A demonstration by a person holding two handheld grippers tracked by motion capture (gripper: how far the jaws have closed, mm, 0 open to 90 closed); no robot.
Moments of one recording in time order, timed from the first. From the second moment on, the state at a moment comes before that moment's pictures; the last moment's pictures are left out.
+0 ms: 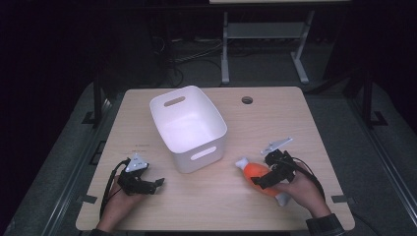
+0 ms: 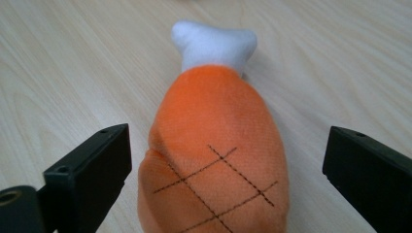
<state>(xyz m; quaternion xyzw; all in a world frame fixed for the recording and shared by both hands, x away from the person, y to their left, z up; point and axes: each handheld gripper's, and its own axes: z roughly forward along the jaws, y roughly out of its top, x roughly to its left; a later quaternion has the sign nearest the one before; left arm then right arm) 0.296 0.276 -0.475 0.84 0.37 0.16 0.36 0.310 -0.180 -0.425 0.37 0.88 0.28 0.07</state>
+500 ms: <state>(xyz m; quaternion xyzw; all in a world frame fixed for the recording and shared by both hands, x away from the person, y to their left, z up) 0.296 0.276 -0.475 0.84 0.37 0.16 0.36 0.313 -0.171 -0.445 0.36 0.90 0.24 0.06</state>
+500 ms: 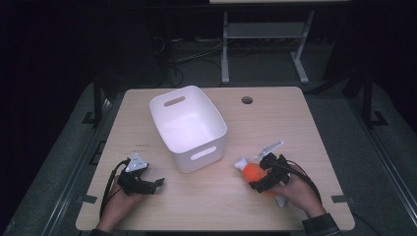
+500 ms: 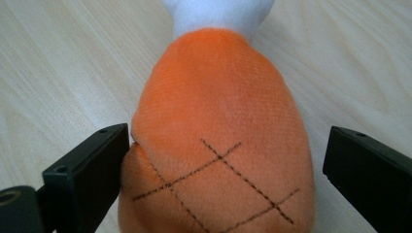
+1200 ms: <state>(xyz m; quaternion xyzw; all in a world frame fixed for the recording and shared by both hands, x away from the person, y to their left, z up) 0.296 0.276 -0.475 0.84 0.37 0.16 0.36 0.312 -0.169 -0.450 0.35 0.91 0.23 0.05</state>
